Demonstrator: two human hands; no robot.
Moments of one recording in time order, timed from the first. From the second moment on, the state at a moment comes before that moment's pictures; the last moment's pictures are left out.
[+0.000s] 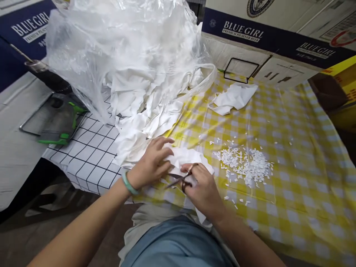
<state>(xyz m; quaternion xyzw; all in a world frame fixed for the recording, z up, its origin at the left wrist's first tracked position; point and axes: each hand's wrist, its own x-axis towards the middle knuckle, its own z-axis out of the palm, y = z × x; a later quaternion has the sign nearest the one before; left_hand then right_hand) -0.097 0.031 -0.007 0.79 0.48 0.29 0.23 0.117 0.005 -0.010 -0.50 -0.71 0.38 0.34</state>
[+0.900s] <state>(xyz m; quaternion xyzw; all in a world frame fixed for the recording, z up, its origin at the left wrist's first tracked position) -0.132 0.064 0.013 0.66 0.56 0.37 0.33 0.168 0.088 -0.025 -0.67 -0.51 0.39 0.36</state>
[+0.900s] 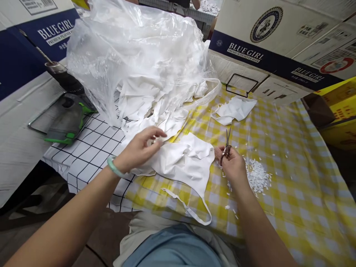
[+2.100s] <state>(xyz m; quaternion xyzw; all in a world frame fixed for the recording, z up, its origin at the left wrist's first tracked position) -0.063 0.016 0.053 0.60 0.43 0.45 0.50 0.091 0.024 -0.009 -0.44 -0.46 0.68 0.36</state>
